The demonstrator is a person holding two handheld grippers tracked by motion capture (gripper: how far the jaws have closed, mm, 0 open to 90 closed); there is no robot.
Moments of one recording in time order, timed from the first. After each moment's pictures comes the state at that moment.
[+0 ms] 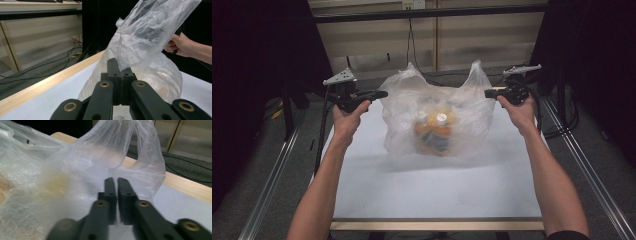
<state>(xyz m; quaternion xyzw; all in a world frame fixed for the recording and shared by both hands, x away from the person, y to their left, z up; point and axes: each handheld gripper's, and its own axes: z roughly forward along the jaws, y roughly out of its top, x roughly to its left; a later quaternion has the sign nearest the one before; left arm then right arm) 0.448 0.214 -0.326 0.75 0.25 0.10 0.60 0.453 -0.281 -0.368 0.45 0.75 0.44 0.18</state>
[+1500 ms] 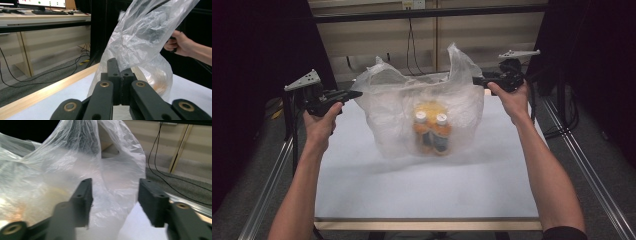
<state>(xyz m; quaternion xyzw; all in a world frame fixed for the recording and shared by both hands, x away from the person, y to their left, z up) 0.420 0.275 -0.304 0.73 0.26 0.13 0.62 0.457 -0.251 -0.322 0.43 0.73 0.49 0.21</state>
